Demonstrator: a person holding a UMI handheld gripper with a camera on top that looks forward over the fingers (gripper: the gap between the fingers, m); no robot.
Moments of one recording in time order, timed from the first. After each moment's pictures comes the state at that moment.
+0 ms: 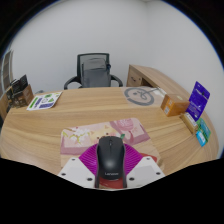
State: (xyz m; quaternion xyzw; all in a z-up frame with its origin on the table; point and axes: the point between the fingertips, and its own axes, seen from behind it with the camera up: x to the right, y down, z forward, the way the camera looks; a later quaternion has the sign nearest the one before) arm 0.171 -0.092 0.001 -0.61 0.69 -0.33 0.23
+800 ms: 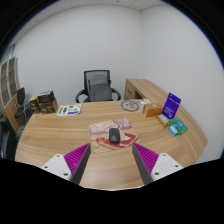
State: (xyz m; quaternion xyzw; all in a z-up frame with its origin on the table) arm -0.039 -0.032 0.191 -0.59 0.68 -0.35 0.27
